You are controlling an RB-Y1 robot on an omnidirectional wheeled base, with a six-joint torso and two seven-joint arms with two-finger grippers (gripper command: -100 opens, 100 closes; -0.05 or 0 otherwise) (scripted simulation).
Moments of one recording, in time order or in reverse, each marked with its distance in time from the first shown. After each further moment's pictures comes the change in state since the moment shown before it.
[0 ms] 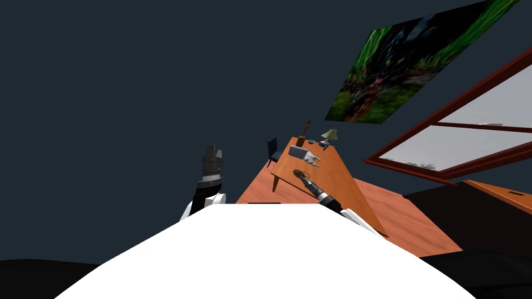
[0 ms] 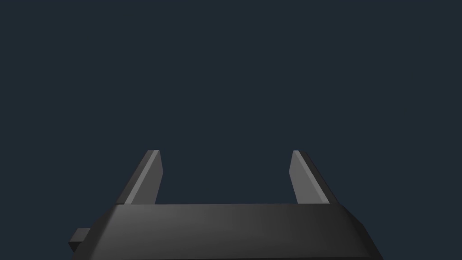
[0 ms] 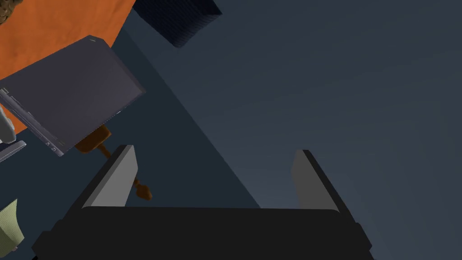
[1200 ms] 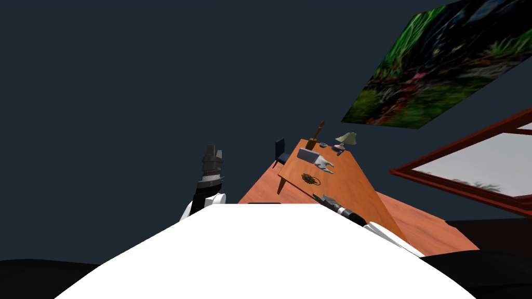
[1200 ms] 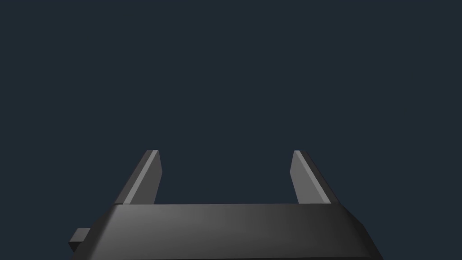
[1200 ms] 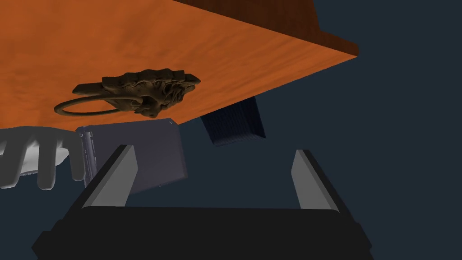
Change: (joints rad) left arm 0.000 0.000 0.000 0.000 0.000 0.000 0.000; right arm -0.004 -0.189 0.027 0.373 0.165 0.025 0.087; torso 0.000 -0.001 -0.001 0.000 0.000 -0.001
